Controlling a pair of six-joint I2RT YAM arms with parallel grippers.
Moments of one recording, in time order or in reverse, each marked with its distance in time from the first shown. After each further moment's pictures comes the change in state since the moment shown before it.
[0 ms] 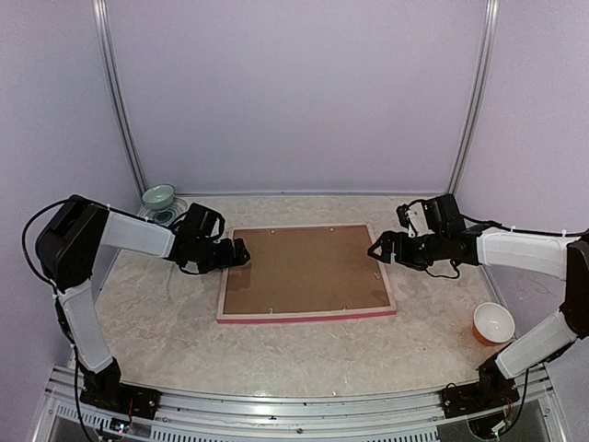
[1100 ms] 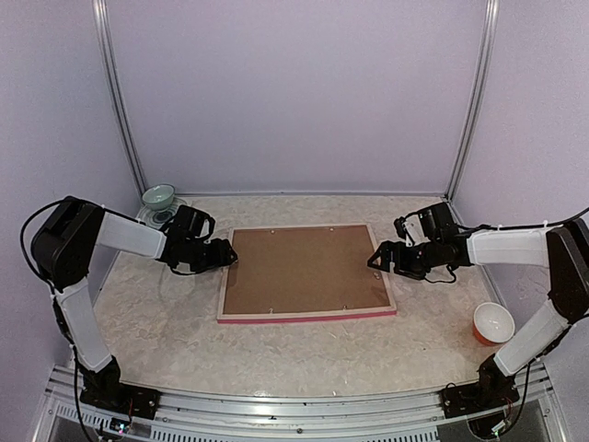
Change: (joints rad) left arm 0.071 -0.030 -0.070 0.043 0.057 0.011; right arm -0.050 0.110 -0.010 0.030 -0.054 -0.020
